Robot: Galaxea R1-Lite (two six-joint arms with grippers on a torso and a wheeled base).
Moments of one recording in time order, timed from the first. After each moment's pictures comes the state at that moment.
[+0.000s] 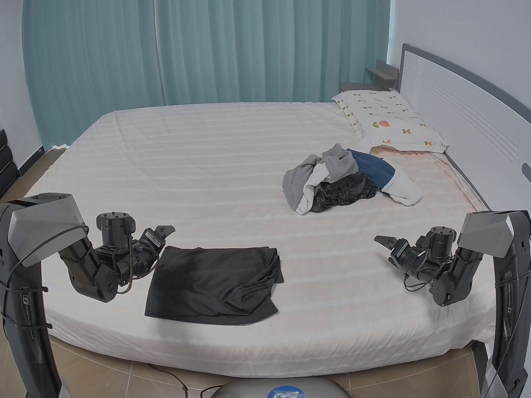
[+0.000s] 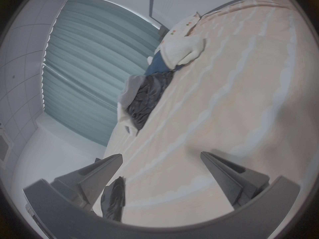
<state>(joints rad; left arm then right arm) -0.08 2.28 -0.79 -1.05 -0.09 -0.96 0.04 2.53 -0.82 -1.38 0.31 0.86</state>
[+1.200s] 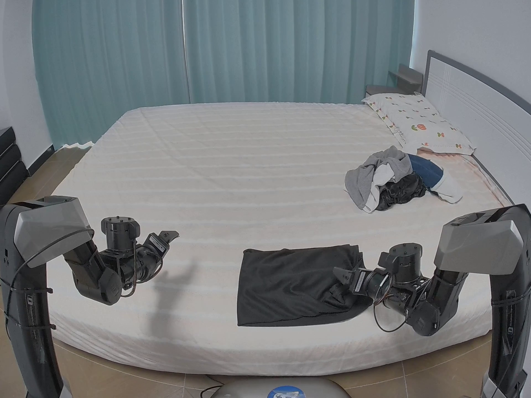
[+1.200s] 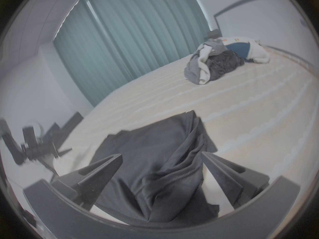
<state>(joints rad) -0.10 2.32 -0.79 -1.05 -0.09 -0.96 0.41 2.37 -0.61 -1.29 -0.09 0.44</state>
